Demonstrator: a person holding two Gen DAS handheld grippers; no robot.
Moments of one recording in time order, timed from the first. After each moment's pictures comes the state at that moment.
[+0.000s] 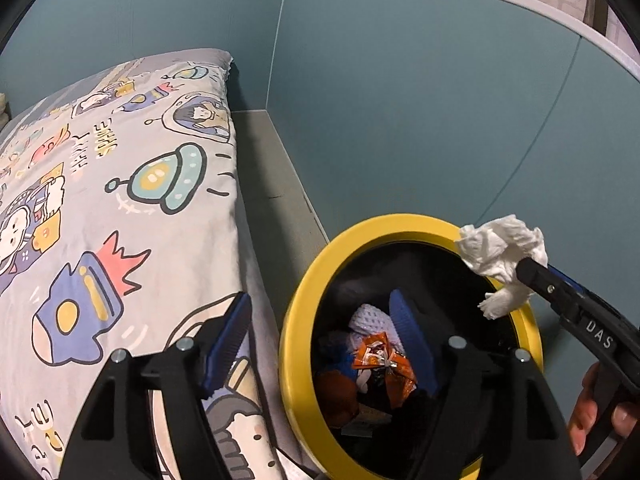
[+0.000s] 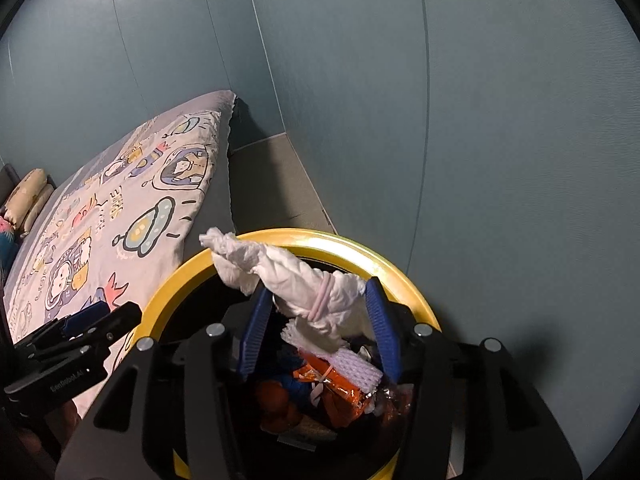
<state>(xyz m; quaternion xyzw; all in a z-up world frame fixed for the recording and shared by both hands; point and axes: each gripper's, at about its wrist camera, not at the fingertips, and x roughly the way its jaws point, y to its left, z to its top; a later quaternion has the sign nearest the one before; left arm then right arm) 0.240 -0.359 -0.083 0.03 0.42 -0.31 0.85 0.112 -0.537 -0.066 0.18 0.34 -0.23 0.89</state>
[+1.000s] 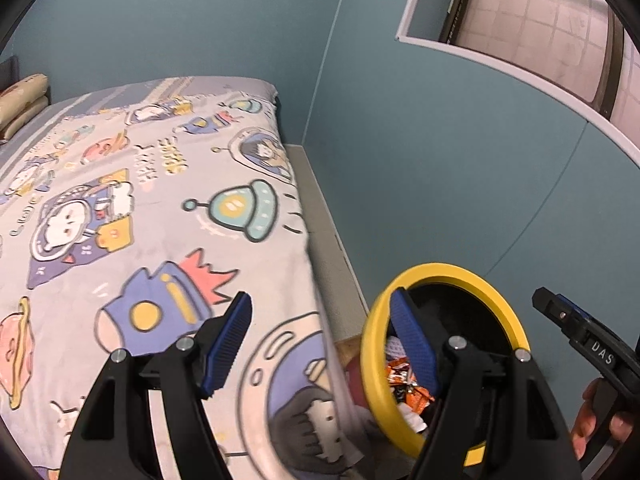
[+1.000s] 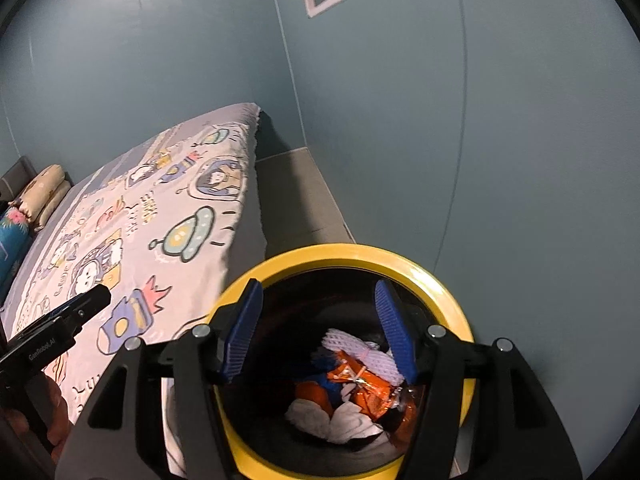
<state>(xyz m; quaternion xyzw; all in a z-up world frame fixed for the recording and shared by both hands) 0.234 -0.256 -0.032 -0.02 0.37 -0.26 0.89 0.110 -0.474 -0.017 0.15 0.32 -0.20 0.91</state>
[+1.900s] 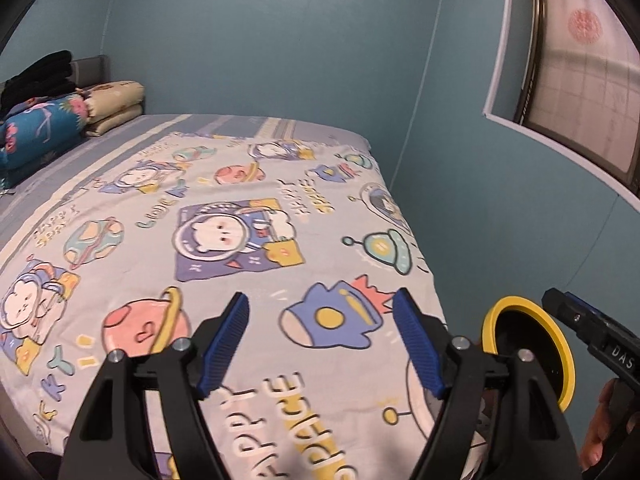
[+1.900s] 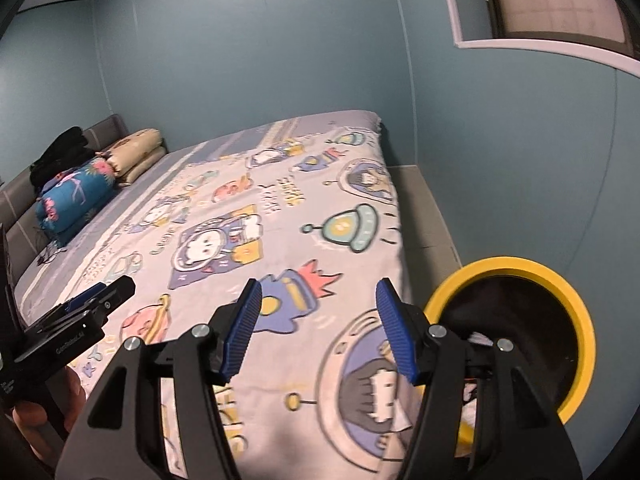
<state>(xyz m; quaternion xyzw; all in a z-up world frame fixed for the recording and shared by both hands) 0.184 -0.040 0.012 -0.06 0.30 -0.13 0.94 0.131 -0.272 0.025 0.10 0.29 -0.04 0.95</state>
